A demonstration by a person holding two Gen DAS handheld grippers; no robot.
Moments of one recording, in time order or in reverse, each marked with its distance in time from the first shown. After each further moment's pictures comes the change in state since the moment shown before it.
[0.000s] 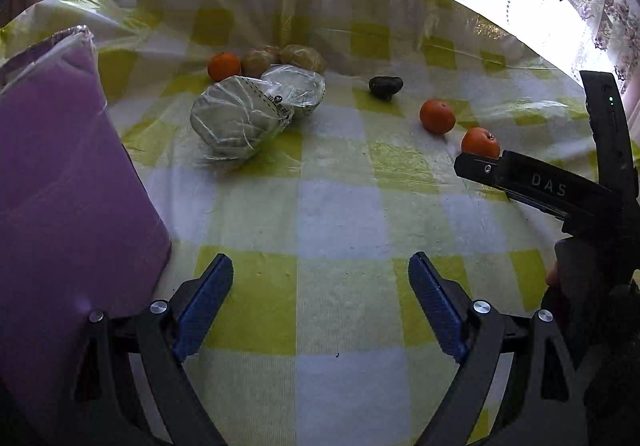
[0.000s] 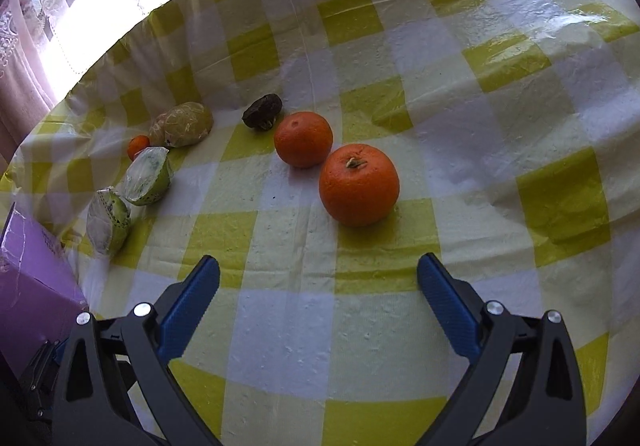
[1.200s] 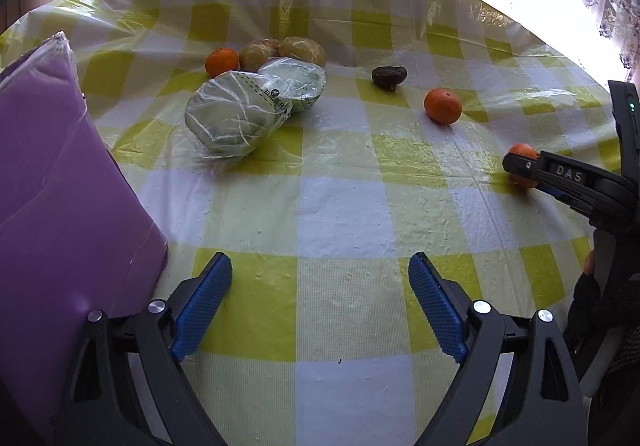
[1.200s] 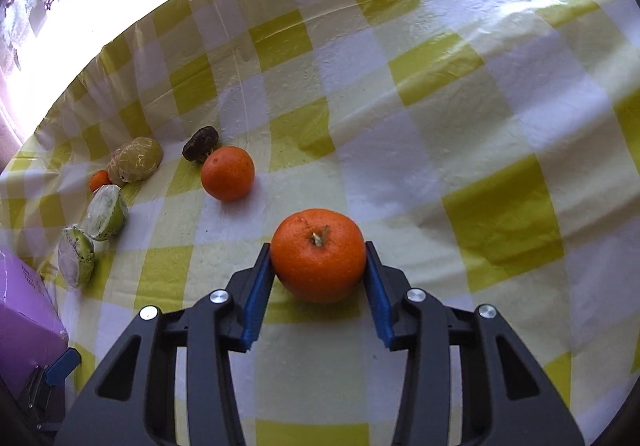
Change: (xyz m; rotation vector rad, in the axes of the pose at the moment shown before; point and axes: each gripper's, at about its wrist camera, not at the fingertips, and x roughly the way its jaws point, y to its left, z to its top) left arm 0.008 -0.006 0.003 0.029 0.025 0.038; right arm -0.024 -0.052 -0.007 0.132 -0.069 -0.099
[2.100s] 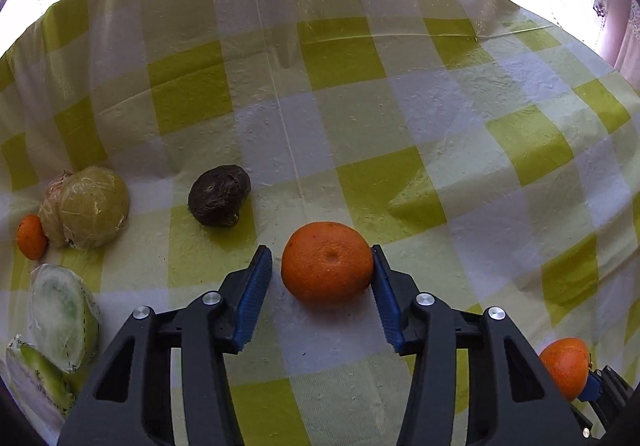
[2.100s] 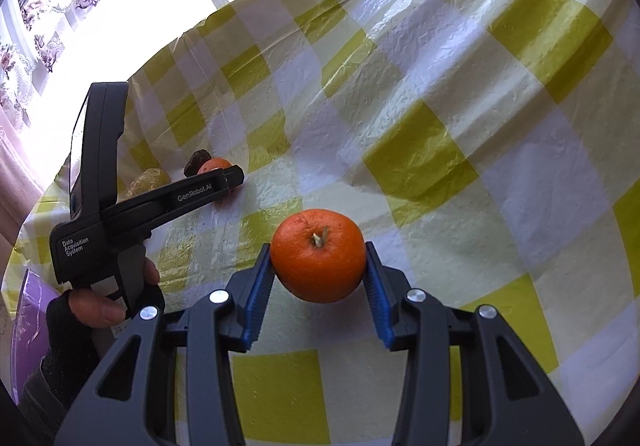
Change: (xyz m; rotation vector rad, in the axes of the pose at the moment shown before) left arm 0.119 -0.128 0.133 0.250 0.026 -0.118; right arm -0.032 -0.032 -0.023 0.132 -0.072 0.075
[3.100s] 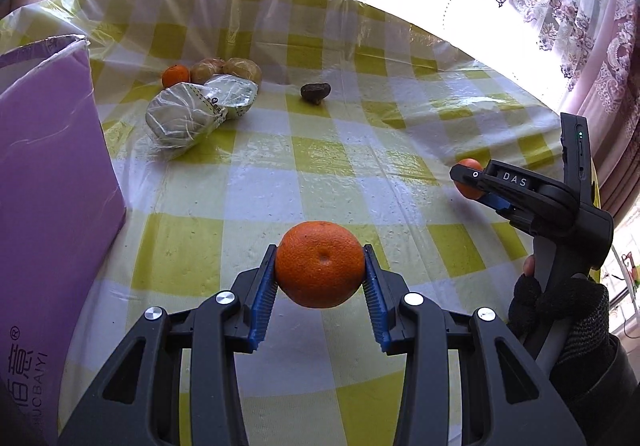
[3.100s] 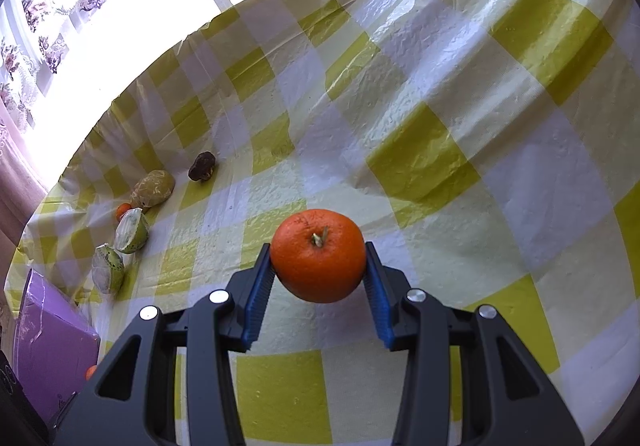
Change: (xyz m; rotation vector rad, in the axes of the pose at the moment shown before) left arm -0.169 0.045 -0.190 -0.223 -0.152 -0.087; right arm -0.003 -0.001 0.002 0.004 -0.013 0.011
